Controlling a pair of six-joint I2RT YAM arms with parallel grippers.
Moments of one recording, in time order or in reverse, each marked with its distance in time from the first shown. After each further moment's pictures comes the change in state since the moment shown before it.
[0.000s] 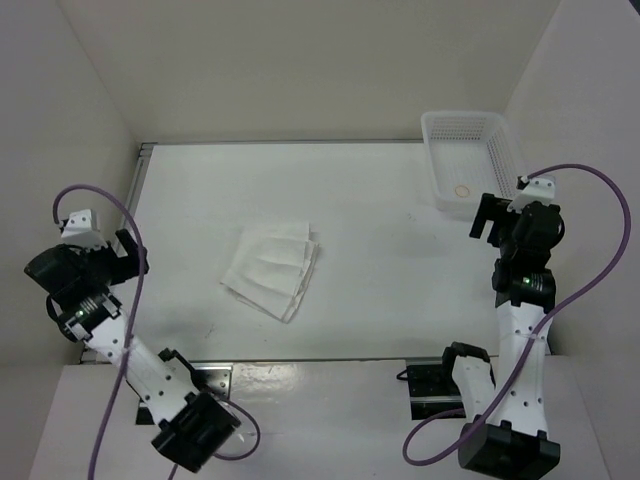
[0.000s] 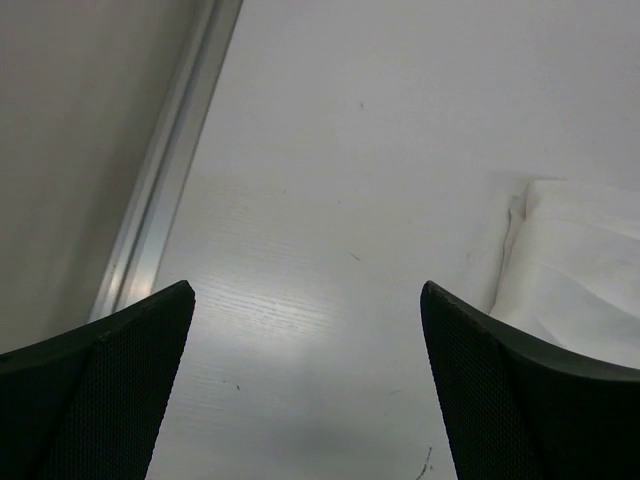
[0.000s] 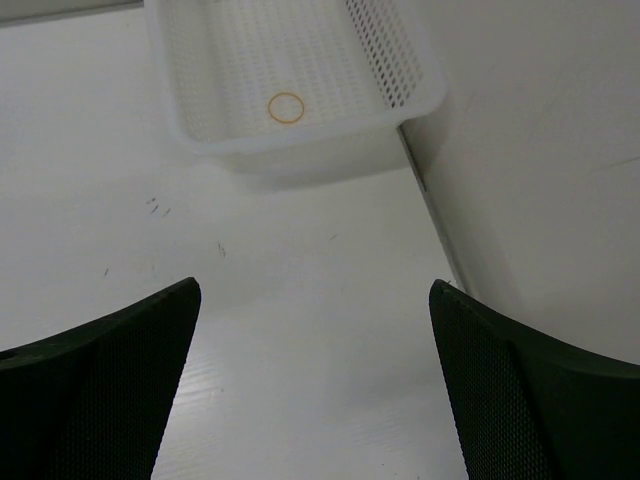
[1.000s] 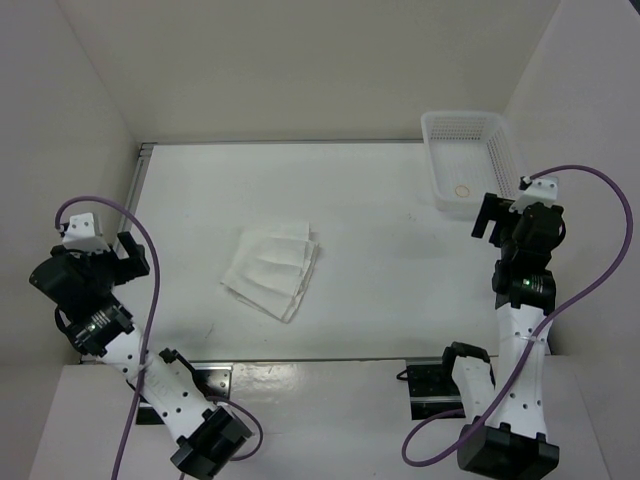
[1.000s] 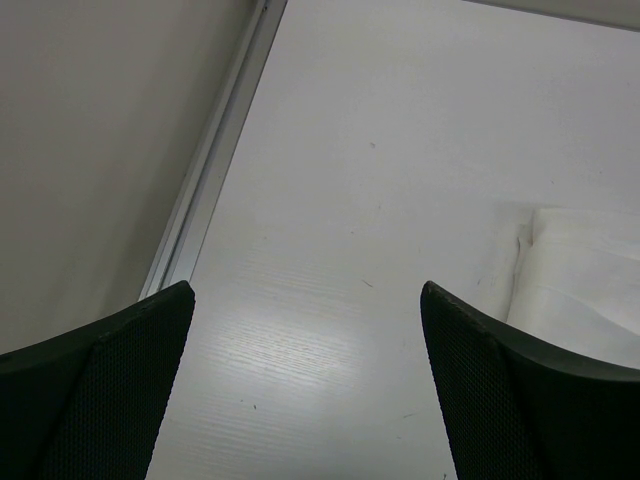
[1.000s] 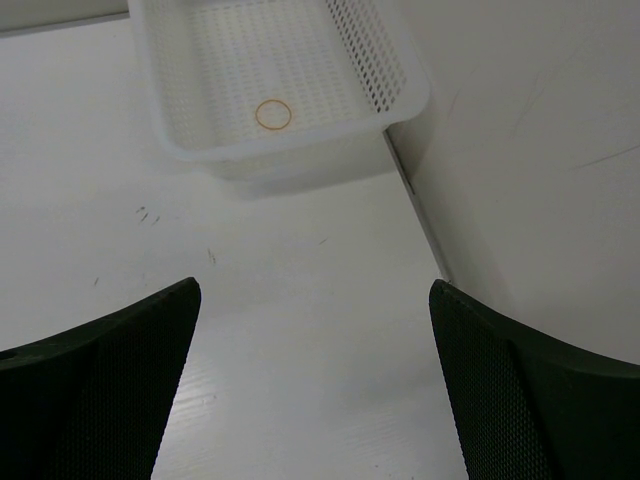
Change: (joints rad) left arm 0.000 -0.166 -0.029 0.064 -0.023 -0.025; right arm -0.003 -0.028 -0.002 0.012 0.042 -0.001
